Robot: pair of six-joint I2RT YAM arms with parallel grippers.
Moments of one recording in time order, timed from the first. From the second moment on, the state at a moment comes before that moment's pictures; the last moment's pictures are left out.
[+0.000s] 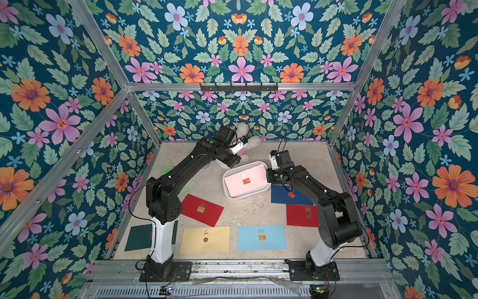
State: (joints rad) left arm -0.60 2.05 2.02 -0.91 -0.02 0.31; right arm 0.37 1.66 1.15 -0.37 -0.18 0.22
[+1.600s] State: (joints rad) left arm -0.56 1.47 0.78 -0.59 -0.09 -0.54; right arm 0.65 1.56 0.92 -0.26 -0.37 0.52
